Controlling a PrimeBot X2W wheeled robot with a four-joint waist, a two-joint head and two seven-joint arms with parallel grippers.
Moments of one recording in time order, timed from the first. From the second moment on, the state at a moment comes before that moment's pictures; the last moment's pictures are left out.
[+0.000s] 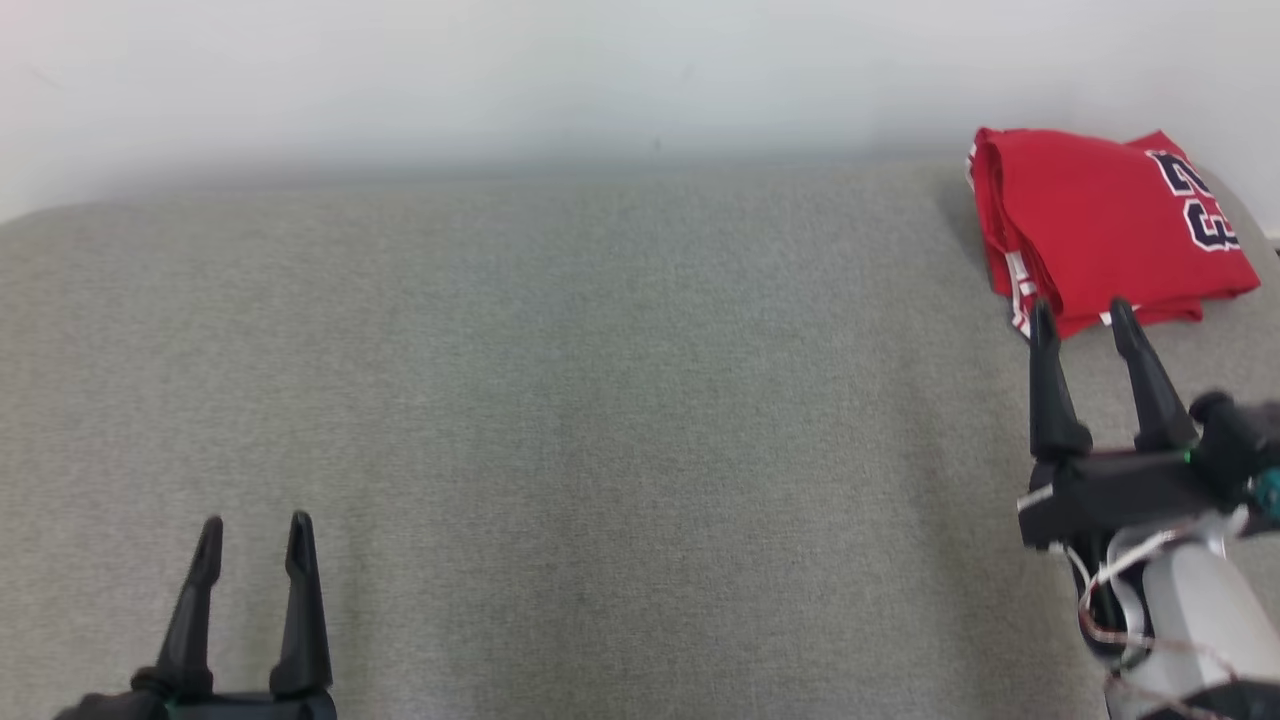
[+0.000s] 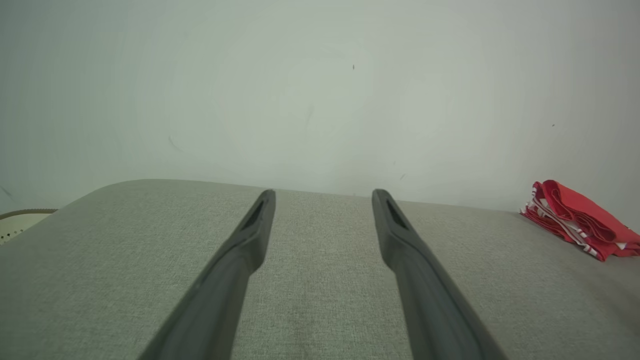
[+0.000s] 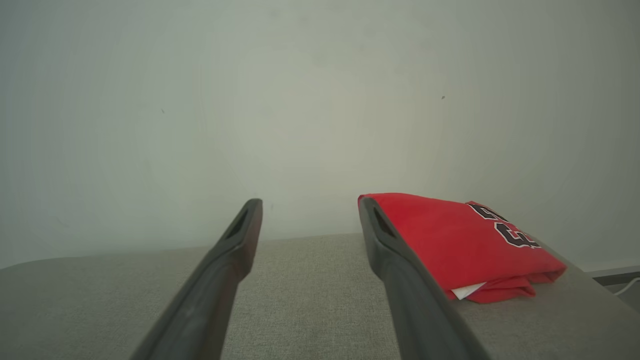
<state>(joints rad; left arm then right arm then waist) -0.03 0.05 0.07 -0.15 -0.16 -0.04 -0.26 -0.41 -0.26 0.17 0.25 0.32 0.13 -0.26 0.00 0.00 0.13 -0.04</state>
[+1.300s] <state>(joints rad) 0.04 0.05 0.00 0.07 -0.14 -0.02 -0.26 0.01 -0.09 0.16 0.09 0.05 0.13 -0.26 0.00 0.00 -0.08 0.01</state>
